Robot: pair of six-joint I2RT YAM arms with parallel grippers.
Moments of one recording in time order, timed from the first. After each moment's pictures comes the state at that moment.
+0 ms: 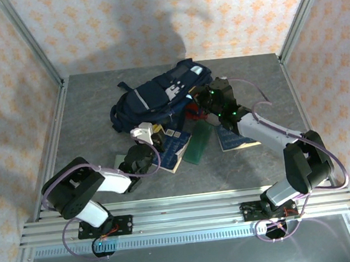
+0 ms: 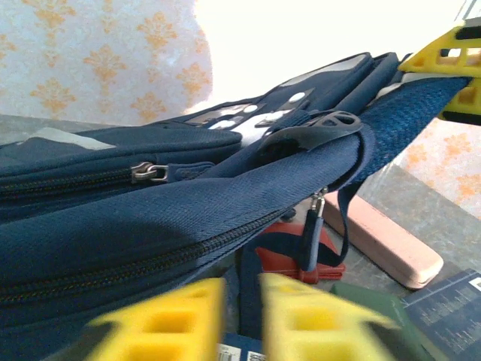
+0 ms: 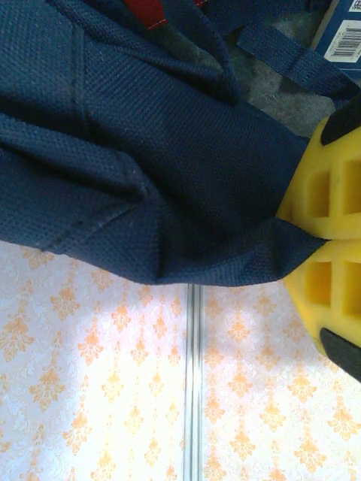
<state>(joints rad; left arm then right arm) -0.70 1.55 0.34 1.16 -0.37 -0.29 0.49 1.49 1.01 0.15 -0.09 1.30</state>
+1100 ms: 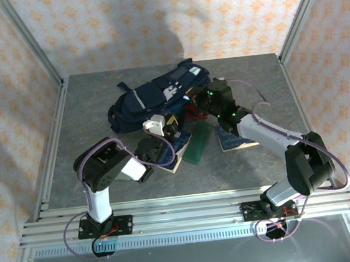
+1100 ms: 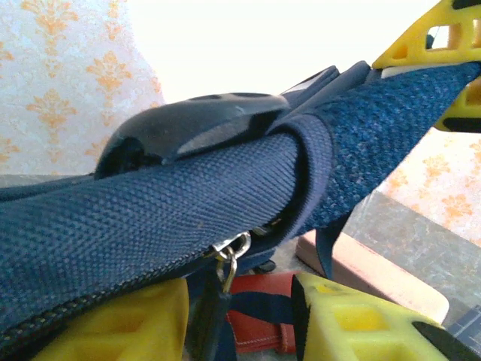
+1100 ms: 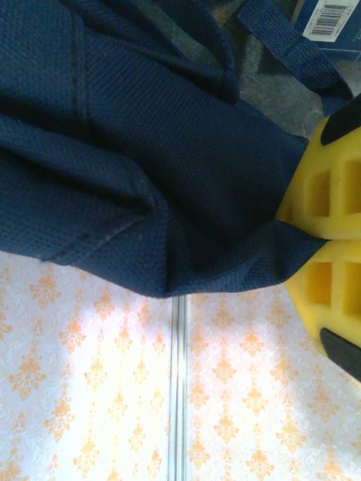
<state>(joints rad) -0.68 1.90 0.54 1.46 -0.31 -0.18 0.51 1.48 1.01 0.15 -0.12 1.32</state>
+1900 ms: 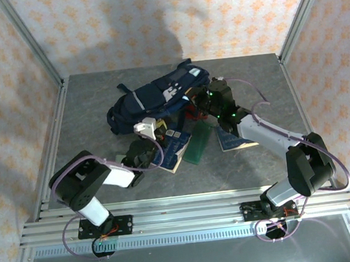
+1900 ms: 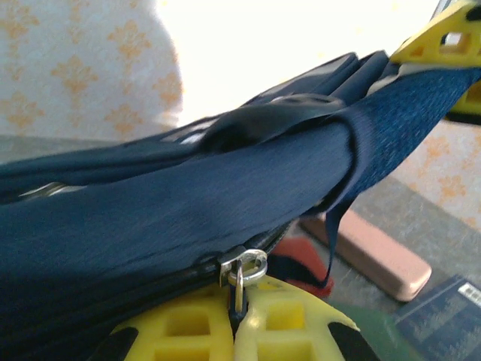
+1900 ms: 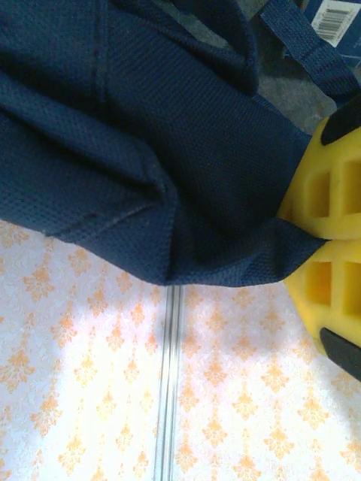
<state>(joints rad) -0.66 1.61 0.38 1.19 -0.29 -0.28 0.51 1.47 1.01 0.15 -0.11 1.27</state>
